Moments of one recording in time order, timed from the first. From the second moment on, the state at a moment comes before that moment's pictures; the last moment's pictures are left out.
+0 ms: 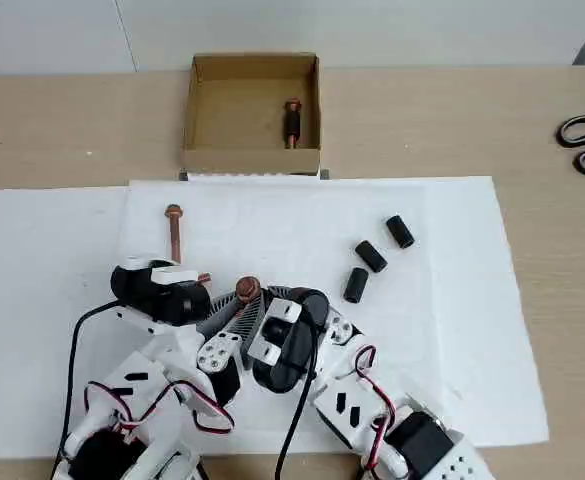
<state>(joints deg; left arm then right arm) 30.2 -104.0 77.1 63.1 25.6 -45.8 -102.7 87.1 38.6 16.2</state>
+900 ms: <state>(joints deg) 24.8 -103.5 70.6 67.4 20.3 -45.4 -103.0 89.6 38.1 16.6</state>
